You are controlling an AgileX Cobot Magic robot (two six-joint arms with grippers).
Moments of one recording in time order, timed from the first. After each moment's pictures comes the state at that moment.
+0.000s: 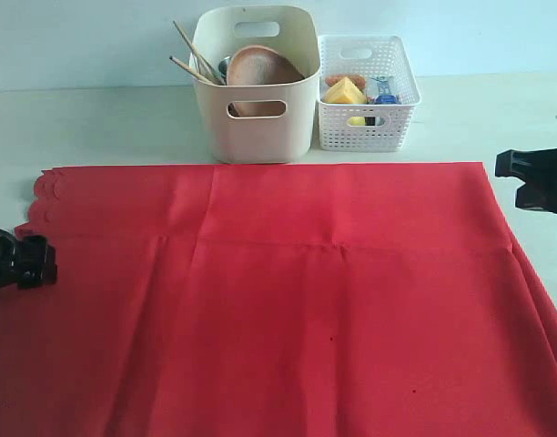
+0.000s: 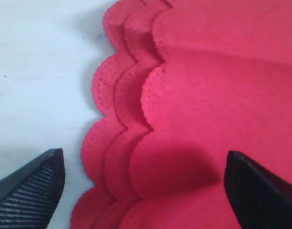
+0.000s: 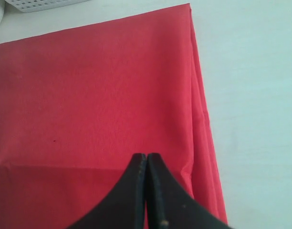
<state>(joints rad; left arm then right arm) -0.04 1.71 -0.57 -0.28 0.11 0.17 -0.06 1.43 -0.63 0.72 0.34 -0.51</state>
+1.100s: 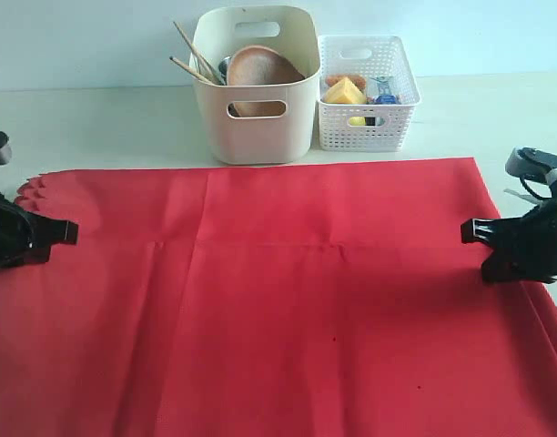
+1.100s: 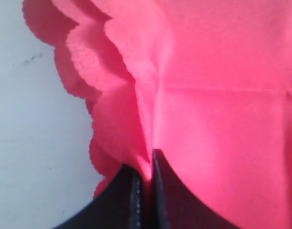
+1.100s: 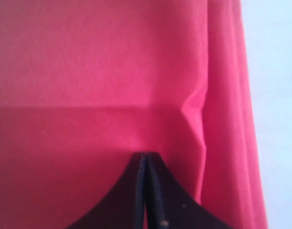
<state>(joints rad) -0.16 1.57 -0.62 -0.31 0.24 0.17 -0.06 1.77 -0.64 0.82 0.39 -0.67</state>
